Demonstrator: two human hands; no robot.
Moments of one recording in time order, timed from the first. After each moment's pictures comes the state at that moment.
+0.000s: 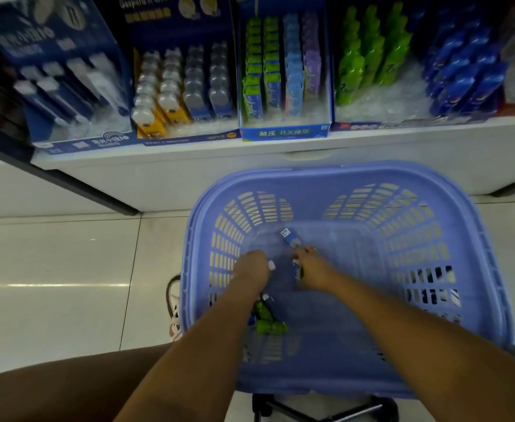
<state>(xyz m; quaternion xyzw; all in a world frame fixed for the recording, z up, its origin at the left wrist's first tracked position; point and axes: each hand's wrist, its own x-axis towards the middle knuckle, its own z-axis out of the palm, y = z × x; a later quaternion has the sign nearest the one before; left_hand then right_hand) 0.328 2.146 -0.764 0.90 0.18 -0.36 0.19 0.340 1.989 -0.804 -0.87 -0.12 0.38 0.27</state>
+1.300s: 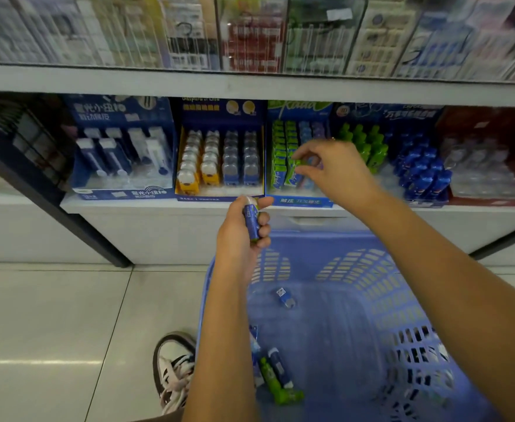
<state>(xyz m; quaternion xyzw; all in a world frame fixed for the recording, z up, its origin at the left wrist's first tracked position) 0.388 2.179 -0.572 0.42 0.20 -0.09 0.88 0.475 2.025 -0.517 -0.94 -0.20 -0.09 0.25</state>
